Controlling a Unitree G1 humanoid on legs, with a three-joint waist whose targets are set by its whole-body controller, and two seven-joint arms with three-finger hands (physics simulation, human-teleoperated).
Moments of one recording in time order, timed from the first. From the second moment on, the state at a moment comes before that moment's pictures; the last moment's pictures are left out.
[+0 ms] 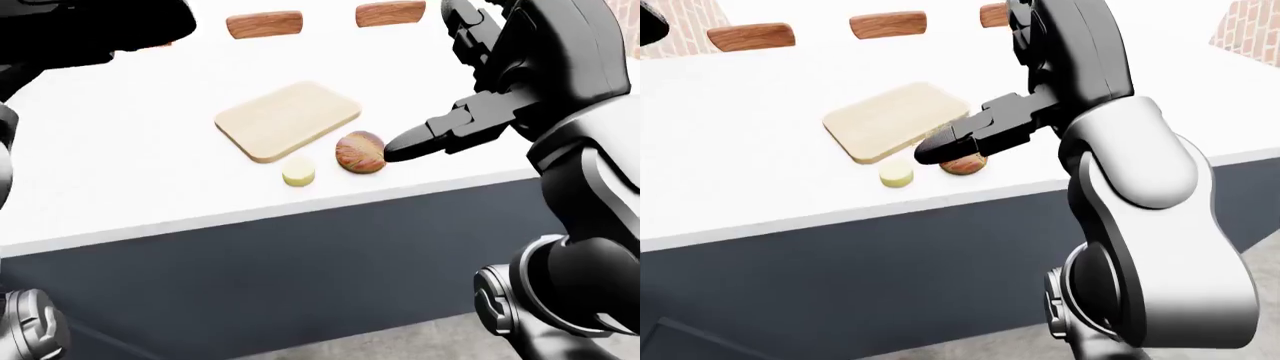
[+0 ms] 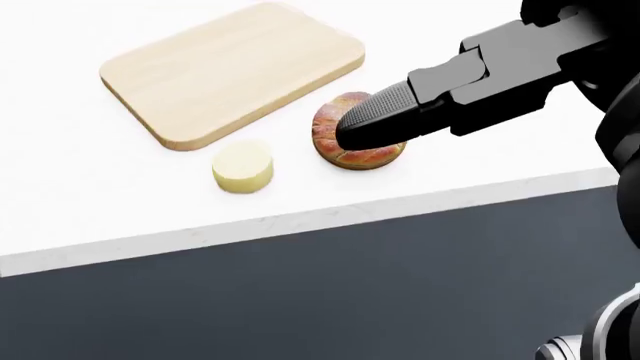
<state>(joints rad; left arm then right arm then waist) -0.98 0.89 0.31 -0.60 -1.38 0.98 0.91 -1.02 -0.30 -0.07 -0.84 -0.03 1.47 0.22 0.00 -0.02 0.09</state>
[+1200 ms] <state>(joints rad) -0.97 0.92 0.33 -0.56 -1.35 0.98 0.88 -0.68 -0.43 -0.28 -1.04 0.13 1.59 0.29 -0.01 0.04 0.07</state>
